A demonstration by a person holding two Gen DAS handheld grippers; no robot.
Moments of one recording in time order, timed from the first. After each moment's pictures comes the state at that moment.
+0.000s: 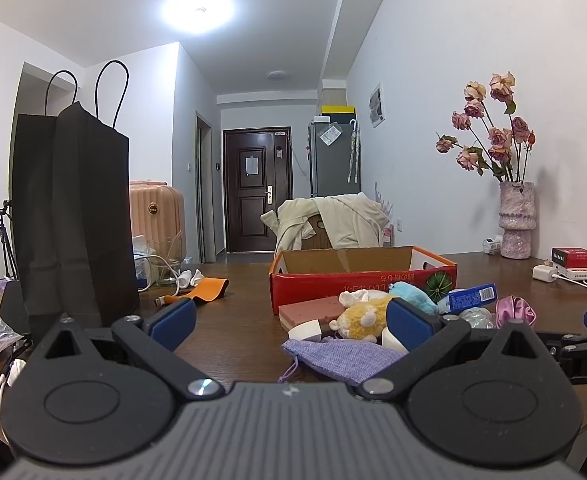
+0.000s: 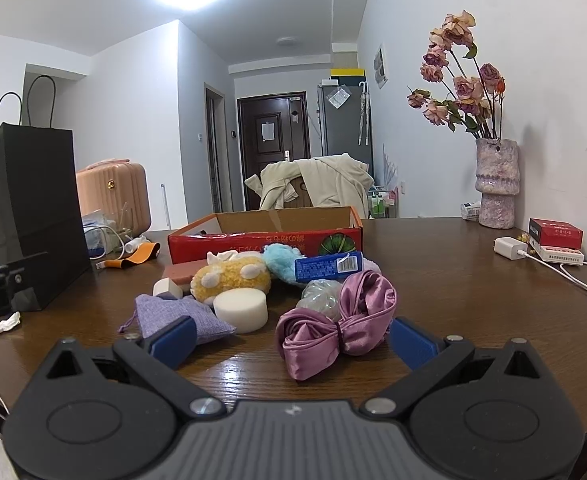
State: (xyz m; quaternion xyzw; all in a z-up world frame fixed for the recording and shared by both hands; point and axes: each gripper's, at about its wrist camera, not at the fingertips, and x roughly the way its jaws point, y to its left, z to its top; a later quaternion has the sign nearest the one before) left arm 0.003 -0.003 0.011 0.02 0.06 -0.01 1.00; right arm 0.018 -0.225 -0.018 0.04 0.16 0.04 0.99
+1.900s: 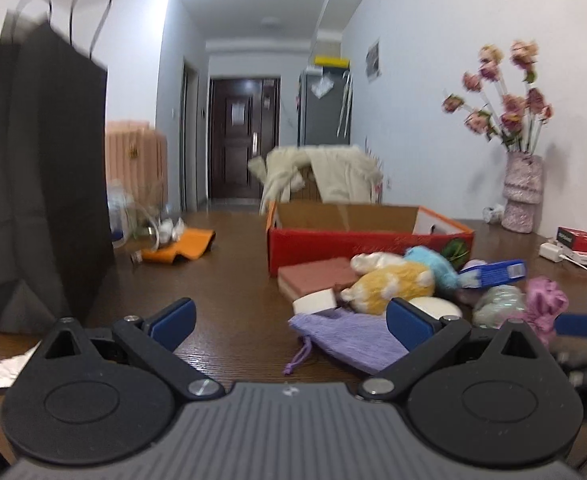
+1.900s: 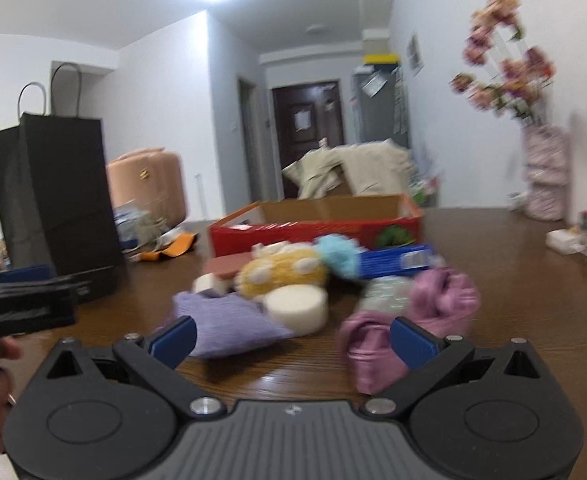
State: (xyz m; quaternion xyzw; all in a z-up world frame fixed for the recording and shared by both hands) left arm 0.093 0.031 -0.003 -0.01 0.16 -0.04 0.99; right arm 0.062 -0.192 -0.025 0.04 0.18 0.11 0.98
